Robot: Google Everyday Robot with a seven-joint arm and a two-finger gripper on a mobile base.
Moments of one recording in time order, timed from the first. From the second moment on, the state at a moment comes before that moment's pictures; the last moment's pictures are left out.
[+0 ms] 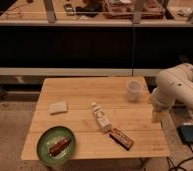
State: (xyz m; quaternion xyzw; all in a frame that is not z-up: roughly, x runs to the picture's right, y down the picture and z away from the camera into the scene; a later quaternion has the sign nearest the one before) arm 0.285 0.106 0.684 -0.28 0.02 0.02 0.96
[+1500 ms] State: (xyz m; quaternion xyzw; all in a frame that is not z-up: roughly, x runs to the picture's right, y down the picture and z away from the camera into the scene) arm 0.285 0.106 0.684 -0.28 0.02 0.02 0.96
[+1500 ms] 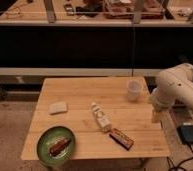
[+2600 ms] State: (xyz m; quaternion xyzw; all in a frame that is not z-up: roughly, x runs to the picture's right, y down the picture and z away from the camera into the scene) arm 0.187 0.081 0.707 -0.30 -0.08 -0.06 0.95
